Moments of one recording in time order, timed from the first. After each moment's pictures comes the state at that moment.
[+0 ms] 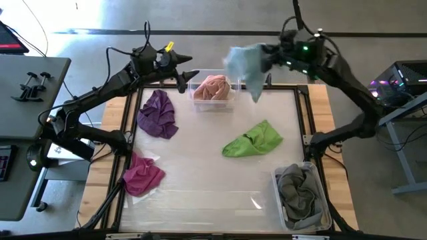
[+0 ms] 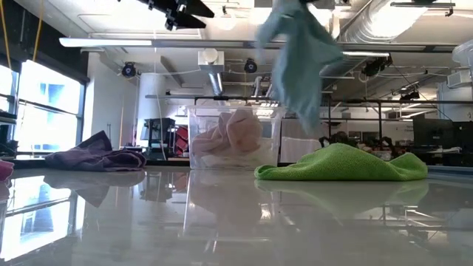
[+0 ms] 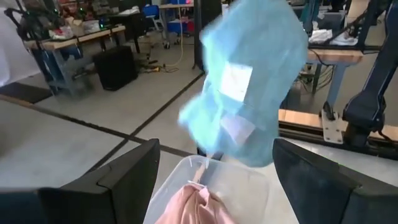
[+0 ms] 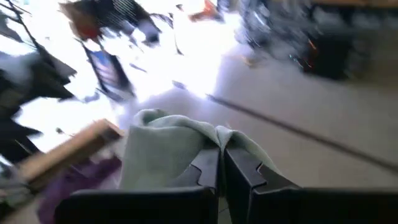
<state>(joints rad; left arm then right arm) 0.60 1.26 1.26 -0.17 0.12 0.13 -0.52 1.36 1.79 -0.71 0.27 0.18</state>
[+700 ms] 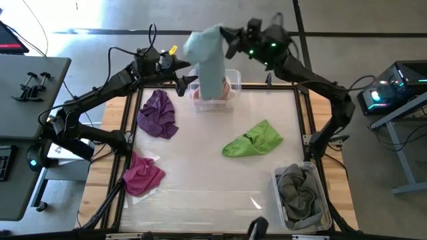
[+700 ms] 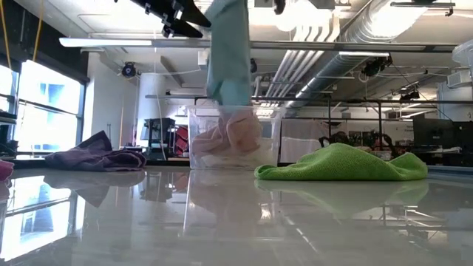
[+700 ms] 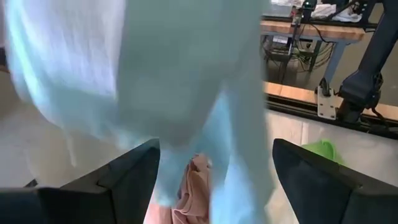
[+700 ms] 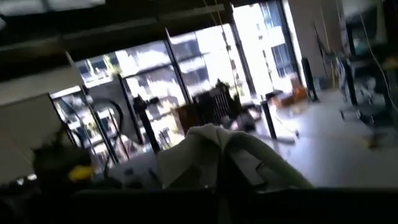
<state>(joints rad) 0.60 1.26 1.26 -0.29 0.12 0.11 -0.52 1.67 1.79 0.05 0.01 0.31</state>
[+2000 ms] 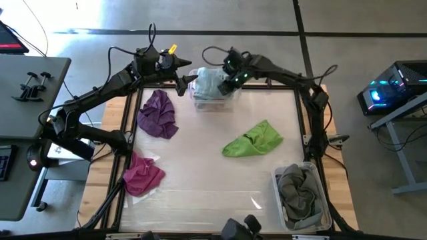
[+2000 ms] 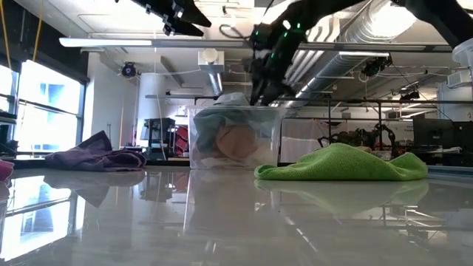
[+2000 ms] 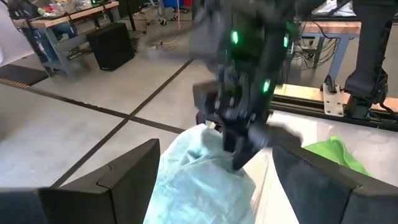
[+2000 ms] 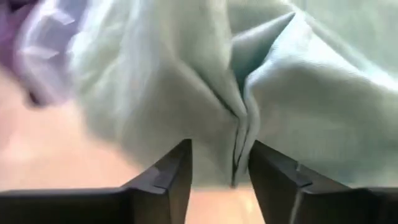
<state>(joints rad) 0.60 1.26 1.26 -0.27 0.12 0.17 -0.59 2.00 1.92 -1.01 -0.15 0.30</state>
